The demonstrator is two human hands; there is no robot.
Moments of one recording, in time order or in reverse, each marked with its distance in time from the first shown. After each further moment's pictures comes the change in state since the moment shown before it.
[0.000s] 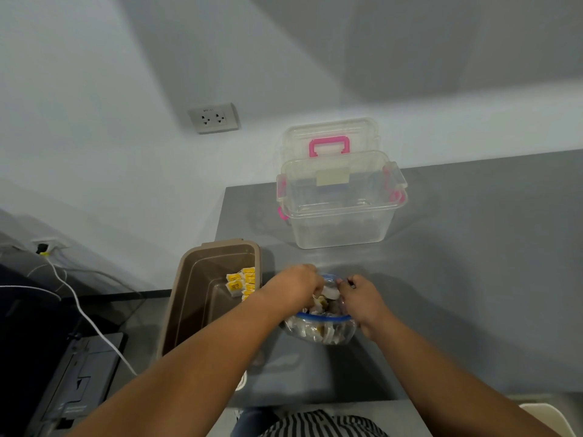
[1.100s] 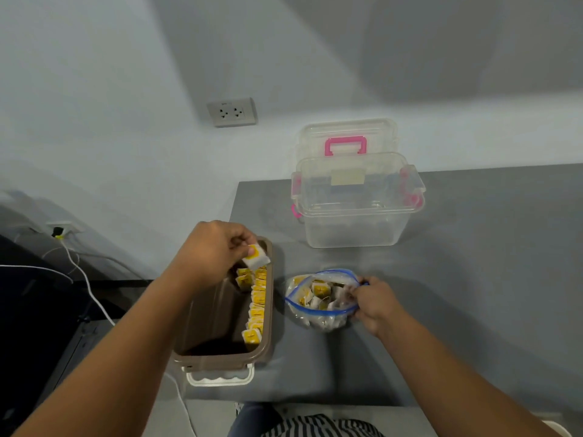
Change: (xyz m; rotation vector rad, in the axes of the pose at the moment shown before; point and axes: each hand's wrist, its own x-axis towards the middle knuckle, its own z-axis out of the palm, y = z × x) left_hand -0.118 -0.087 -0.064 -0.598 0.509 -0.414; right_hand 0.001 -0.016 0.004 0.373 0.013 0.230
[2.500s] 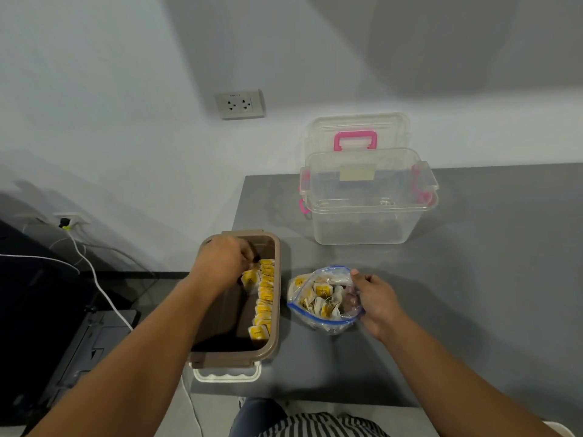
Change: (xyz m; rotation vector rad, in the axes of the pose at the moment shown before) left_hand 0.023 -0.040 0.041 0.303 -0.144 -0.201; right_hand -0.005 0.005 0.010 0.041 -0.041 -0.039
